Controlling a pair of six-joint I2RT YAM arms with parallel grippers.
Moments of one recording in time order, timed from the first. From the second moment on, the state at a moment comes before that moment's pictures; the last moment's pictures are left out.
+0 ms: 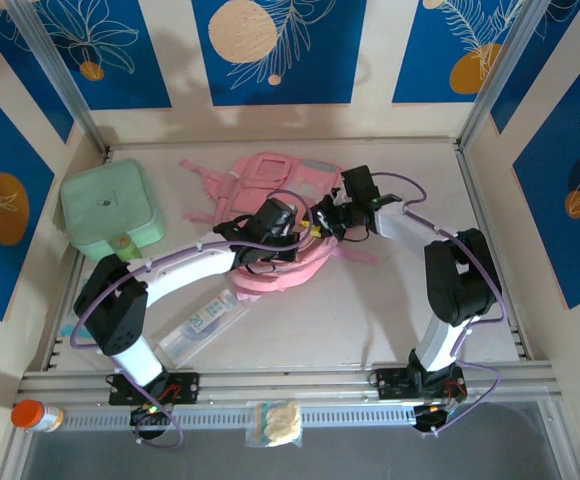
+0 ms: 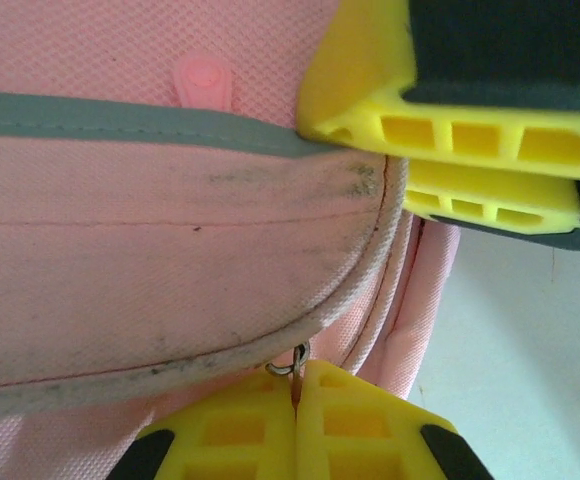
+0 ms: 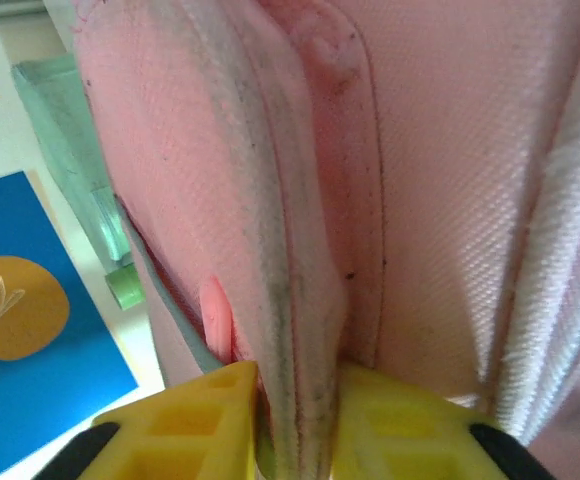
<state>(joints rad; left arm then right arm) -0.82 1.65 1.20 -0.42 -0.04 -0.55 0.37 1.74 1.18 -0.34 -0.66 1.07</state>
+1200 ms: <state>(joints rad) -0.68 1.55 1.09 -0.44 0.04 -0.42 0.24 1.54 1.07 -0.48 -0.66 0.98</state>
